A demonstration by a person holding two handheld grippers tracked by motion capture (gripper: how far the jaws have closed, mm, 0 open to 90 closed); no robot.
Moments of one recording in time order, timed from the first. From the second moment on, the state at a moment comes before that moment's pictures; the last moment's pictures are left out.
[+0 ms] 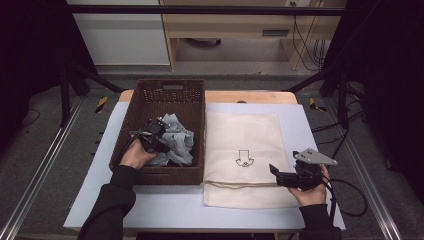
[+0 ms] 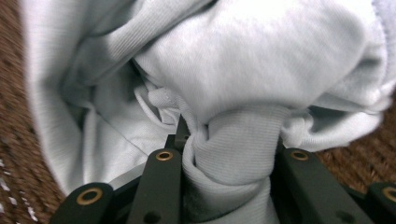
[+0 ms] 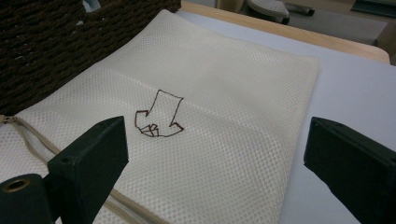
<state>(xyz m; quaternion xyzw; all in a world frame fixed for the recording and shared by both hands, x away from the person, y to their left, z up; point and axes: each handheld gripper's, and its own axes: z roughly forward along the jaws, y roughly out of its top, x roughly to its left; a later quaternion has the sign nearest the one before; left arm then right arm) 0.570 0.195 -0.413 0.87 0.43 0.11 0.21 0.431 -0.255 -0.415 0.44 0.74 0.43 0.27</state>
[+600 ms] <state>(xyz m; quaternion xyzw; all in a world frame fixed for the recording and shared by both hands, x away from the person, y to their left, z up) 0.548 0.221 -0.378 0.78 0.44 0.23 0.39 0.431 -0.257 -0.415 0.45 0.74 0.43 0.27</state>
